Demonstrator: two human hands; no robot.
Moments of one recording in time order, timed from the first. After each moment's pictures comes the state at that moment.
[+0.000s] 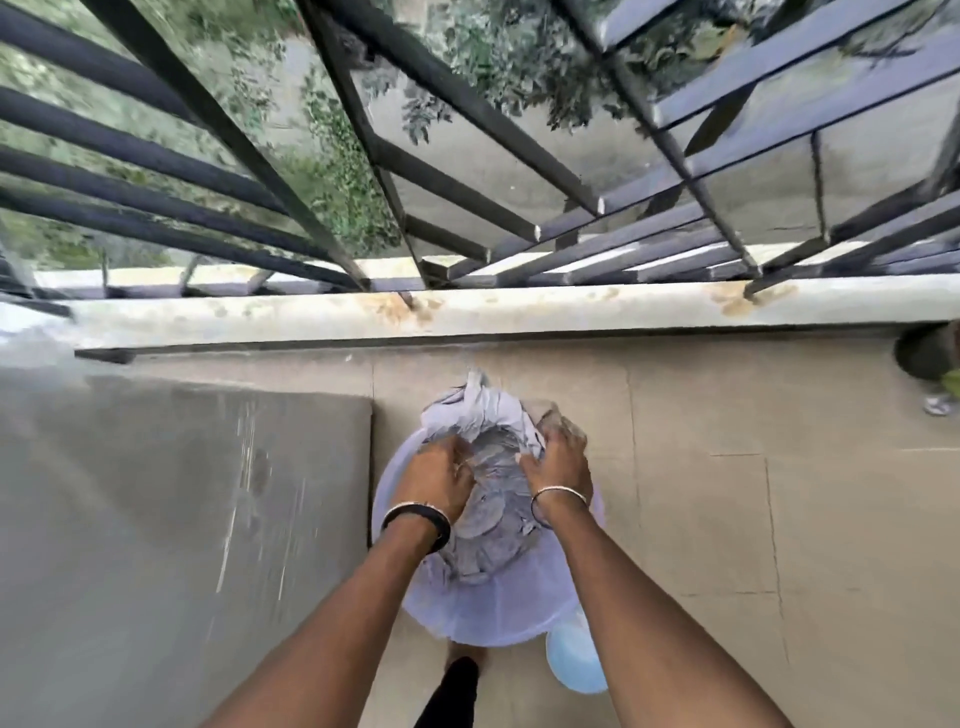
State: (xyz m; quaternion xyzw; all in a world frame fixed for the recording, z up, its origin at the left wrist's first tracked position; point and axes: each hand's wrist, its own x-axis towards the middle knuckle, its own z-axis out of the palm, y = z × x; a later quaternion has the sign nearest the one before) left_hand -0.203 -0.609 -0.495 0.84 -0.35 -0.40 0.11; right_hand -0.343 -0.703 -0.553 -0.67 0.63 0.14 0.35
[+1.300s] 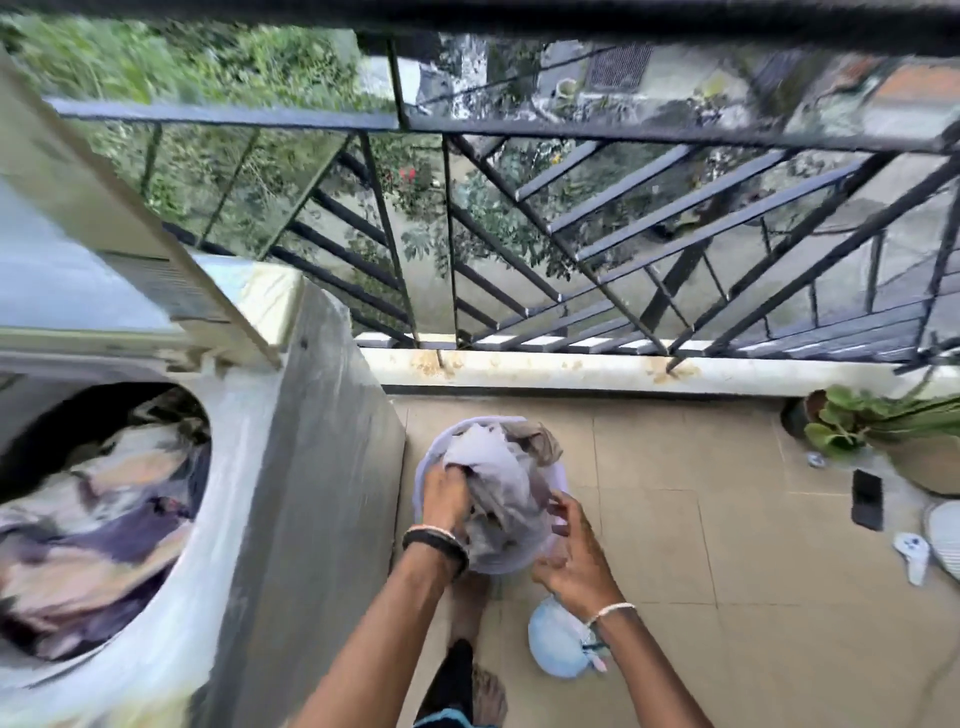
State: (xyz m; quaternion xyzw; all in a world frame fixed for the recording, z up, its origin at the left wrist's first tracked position) left_hand -0.300 -0.491 -0.149 0.74 0.03 -0.43 0.51; right_hand -0.478 -0.528 -0.222 -0.68 0.46 -0.08 0.57
